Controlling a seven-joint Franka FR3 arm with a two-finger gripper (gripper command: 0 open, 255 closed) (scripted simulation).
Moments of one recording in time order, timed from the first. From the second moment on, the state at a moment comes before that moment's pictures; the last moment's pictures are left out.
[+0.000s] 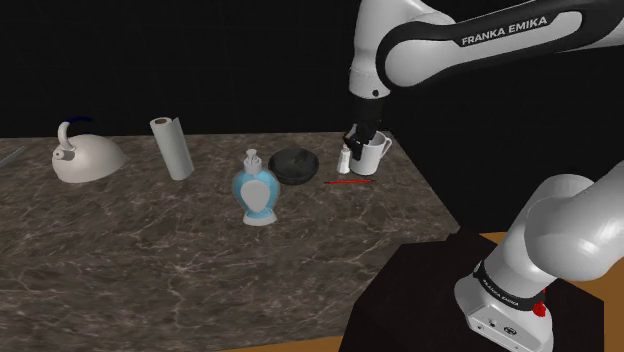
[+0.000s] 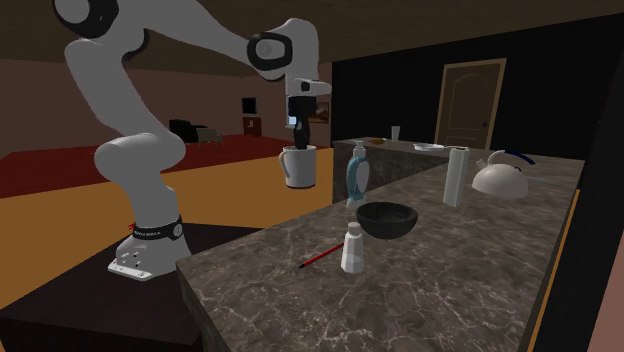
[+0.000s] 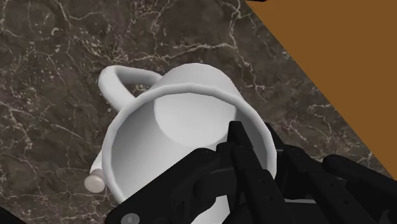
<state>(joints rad) 0.04 -0.41 0.17 -2.36 0.00 1.95 0.17</state>
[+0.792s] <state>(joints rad) 0.03 0.07 0.19 -1.81 -0.08 1.88 0.21</state>
